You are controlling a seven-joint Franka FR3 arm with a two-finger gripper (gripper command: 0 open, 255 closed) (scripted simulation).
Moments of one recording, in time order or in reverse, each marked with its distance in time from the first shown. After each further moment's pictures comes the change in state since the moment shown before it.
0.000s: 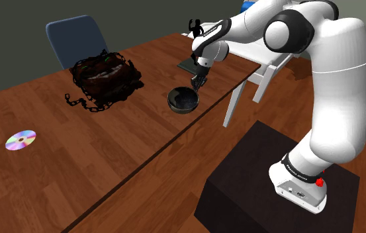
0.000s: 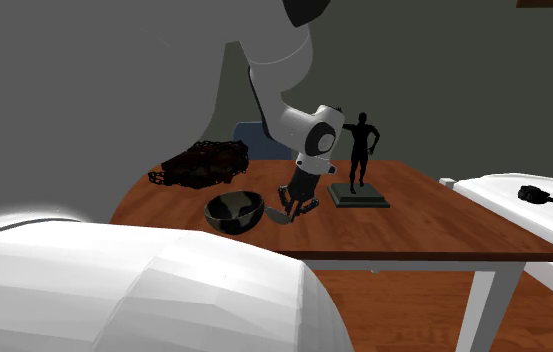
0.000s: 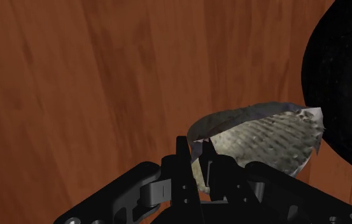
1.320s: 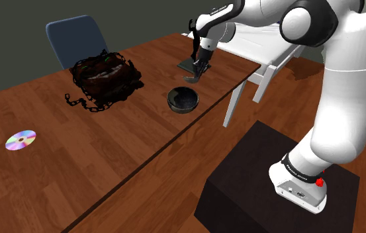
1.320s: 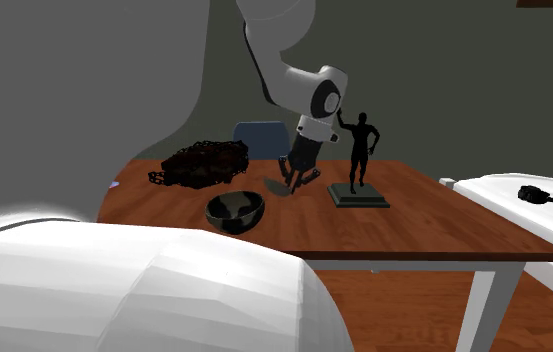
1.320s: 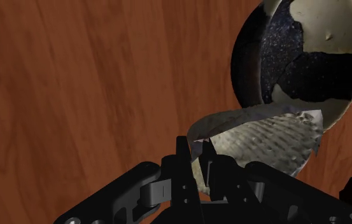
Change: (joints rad) arm 0.018 -0.146 -0.034 0.025 -0.069 -0.156 0.081
